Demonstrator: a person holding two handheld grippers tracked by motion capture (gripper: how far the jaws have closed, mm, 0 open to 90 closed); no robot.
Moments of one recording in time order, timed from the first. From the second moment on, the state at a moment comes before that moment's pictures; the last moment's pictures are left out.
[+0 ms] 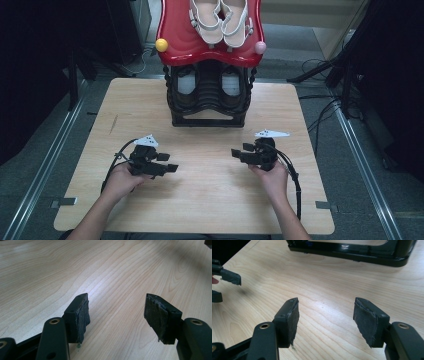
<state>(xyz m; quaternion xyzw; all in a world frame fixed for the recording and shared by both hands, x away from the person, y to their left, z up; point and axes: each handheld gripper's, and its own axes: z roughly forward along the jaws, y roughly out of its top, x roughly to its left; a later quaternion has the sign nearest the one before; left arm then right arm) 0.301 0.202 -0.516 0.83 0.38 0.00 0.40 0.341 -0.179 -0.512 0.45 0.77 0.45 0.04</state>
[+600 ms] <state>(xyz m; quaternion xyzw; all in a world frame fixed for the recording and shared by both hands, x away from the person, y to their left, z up) 0.300 0.198 -0.519 0.84 0.38 0.00 0.39 0.340 -0.180 -0.514 0.45 0.77 0.45 0.04</state>
